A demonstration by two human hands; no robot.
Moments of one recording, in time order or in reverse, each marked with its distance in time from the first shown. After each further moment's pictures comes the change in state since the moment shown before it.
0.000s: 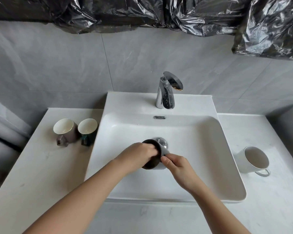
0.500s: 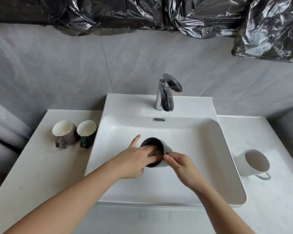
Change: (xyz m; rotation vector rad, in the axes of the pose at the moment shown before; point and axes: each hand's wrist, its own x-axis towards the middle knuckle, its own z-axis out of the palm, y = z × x) left_hand -0.011 -0.010 0.005 0.301 -0.076 0.131; right_hand 0.010 0.002 -0.014 0.020 -0.010 -0.016
